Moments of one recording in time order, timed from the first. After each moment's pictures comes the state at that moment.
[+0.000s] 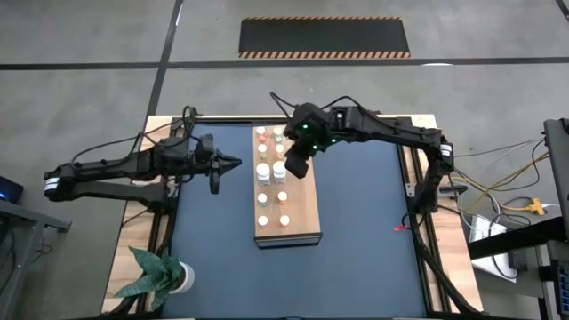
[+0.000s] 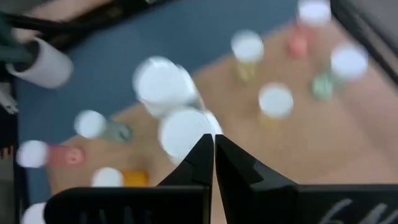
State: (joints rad) left arm 0.16 0.71 0.67 -0.19 -0.05 -0.26; right arm -0.19 1.83 1.96 -0.99 -0.12 0.25
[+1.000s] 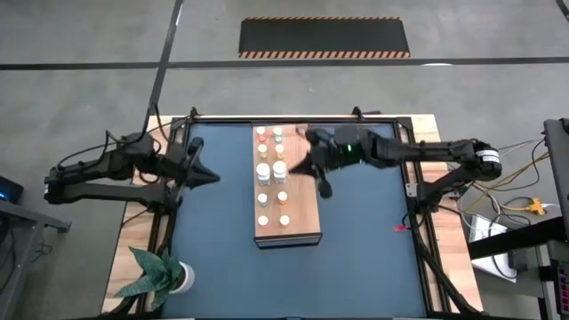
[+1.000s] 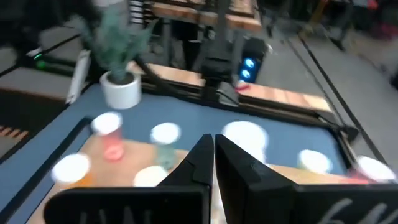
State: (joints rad) left arm 0.13 0.55 0.78 -0.25 0.32 -0.12; right arm -0.15 1.43 1.17 -0.03 -0.33 -0.23
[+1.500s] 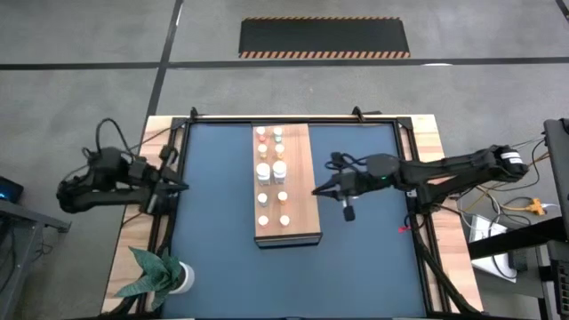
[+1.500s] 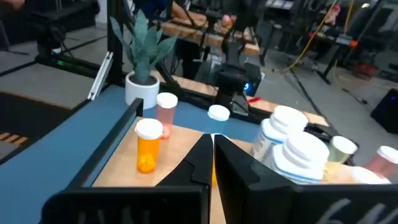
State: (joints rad) left arm 0.07 0.16 0.55 -0.31 0.32 0.05; right arm 0.05 1.17 0.78 0.23 -0.13 -0.24
